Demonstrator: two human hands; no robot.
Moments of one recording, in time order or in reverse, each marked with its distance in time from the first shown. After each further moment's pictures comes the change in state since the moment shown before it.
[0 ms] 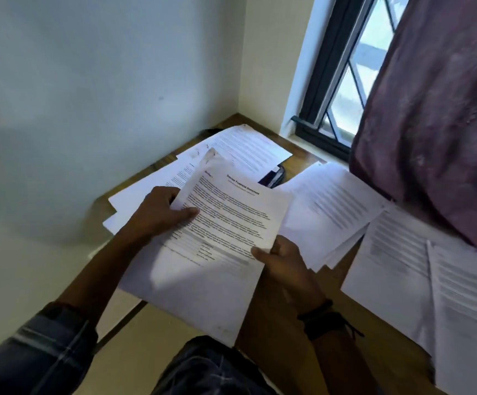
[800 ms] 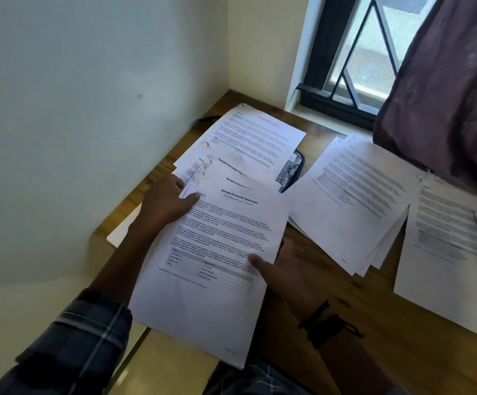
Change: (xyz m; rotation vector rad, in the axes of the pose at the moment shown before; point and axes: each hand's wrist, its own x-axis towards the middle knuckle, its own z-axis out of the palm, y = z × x) left_hand 0.133 -0.048 -0.013 0.342 -0.018 -0.025; right_hand 0.067 0.024 0.073 -0.035 0.233 0.195
